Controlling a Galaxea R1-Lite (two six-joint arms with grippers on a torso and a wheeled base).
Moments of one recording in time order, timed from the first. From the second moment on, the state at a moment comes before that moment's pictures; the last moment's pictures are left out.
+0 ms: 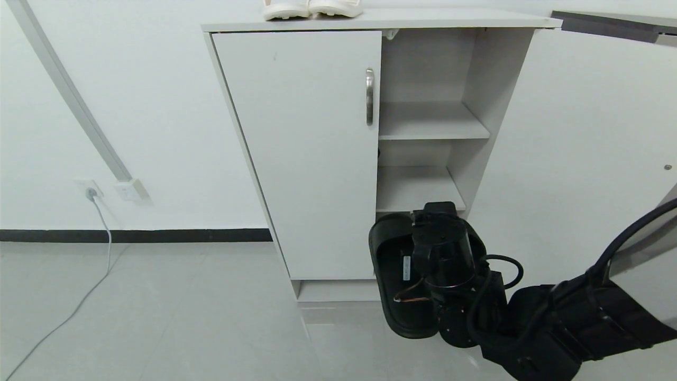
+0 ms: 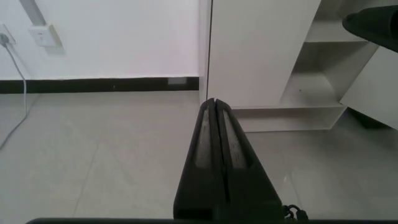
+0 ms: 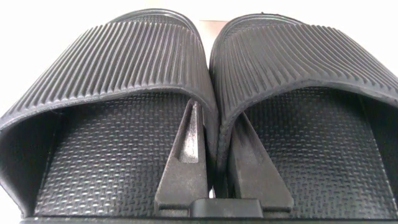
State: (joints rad) left arm 0.00 0.00 0.00 0.00 0.01 0.00; right arm 0.85 1.99 -0.94 -0.72 -0.83 0.25
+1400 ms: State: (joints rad) left arm 0.00 0.00 0.00 0.00 0.01 0.00; right arm 0.80 2.14 -1.04 -0.77 -0.82 0.25
